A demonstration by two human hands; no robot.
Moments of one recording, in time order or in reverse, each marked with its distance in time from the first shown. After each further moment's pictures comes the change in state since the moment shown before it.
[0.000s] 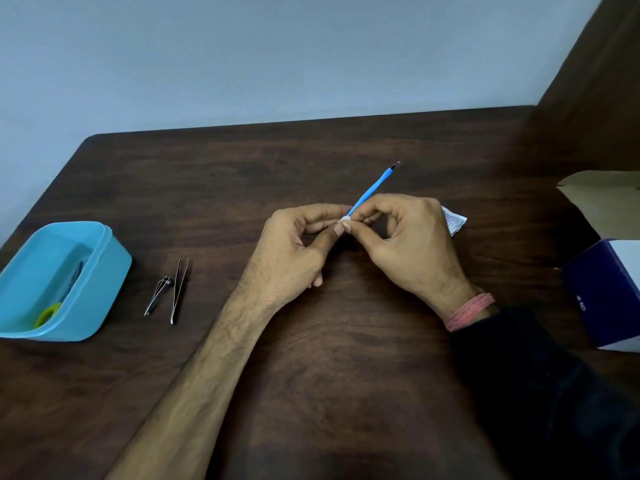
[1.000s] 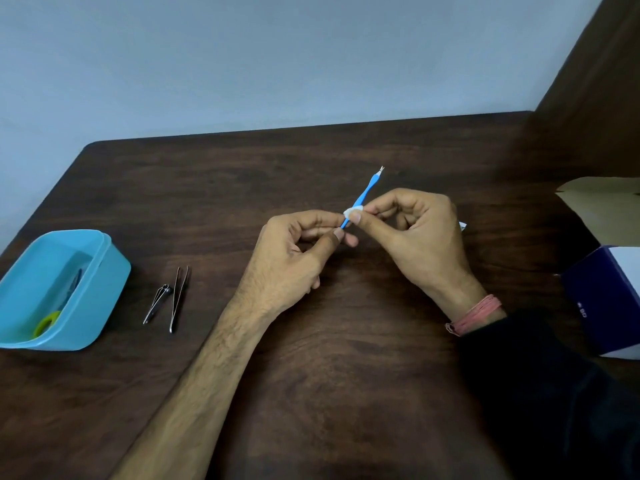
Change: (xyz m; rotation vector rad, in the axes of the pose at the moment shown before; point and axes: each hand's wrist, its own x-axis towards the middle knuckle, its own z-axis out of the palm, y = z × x) left_hand 0.000 -0.003 -0.002 -0.024 0.039 0.004; right_hand 0.006 0.012 -0.003 0.400 0.047 0.214
